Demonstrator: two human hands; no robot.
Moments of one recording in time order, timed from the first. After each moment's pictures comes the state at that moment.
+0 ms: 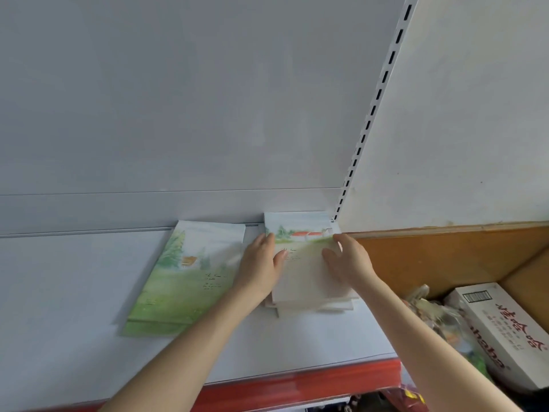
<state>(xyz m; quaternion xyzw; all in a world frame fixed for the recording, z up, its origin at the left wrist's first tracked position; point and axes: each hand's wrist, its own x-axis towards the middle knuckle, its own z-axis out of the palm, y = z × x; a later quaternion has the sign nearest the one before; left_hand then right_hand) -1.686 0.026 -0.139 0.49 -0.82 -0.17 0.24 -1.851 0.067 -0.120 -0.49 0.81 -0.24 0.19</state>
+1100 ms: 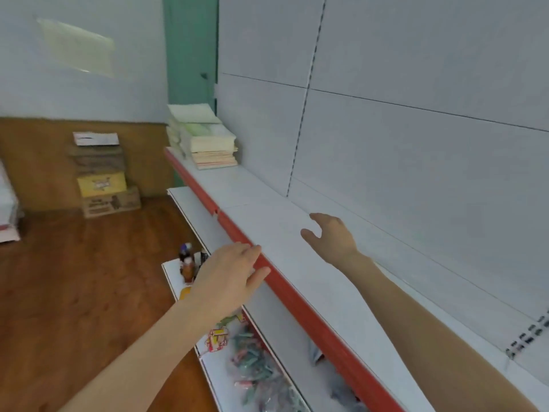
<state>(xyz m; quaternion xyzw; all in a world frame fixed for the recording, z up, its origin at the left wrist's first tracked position) -0.885 0.194 -0.052 0.78 -0.56 0.22 0.15 -0.982 0.009 -0.014 -0.92 0.32 -0.17 0.15</state>
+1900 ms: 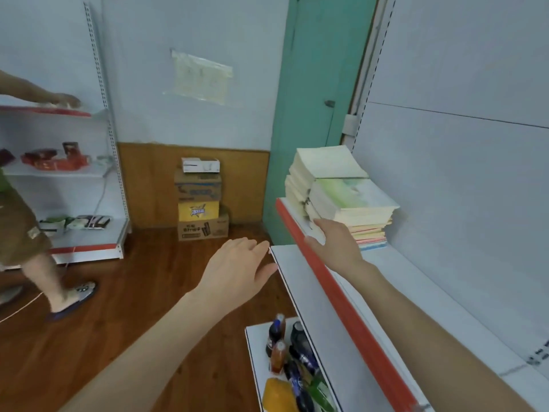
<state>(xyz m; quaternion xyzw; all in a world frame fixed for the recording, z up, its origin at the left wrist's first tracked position) -0.352 0.178 -0.029 0.89 -0.40 0.18 0.13 -0.378 -0.021 -0.015 -0.97 0.14 -0.16 0.13</state>
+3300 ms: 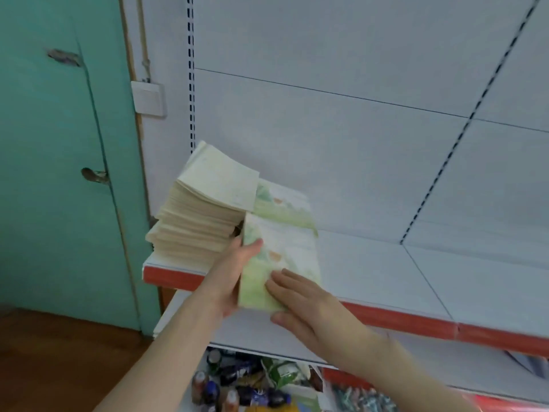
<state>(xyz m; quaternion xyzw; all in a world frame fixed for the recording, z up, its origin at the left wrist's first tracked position) -0.008 0.001 -0.015 0.38 -0.36 -0.71 0.48 -0.168 0.054 -0.018 -0.90 0.40 -0.18 0.06</state>
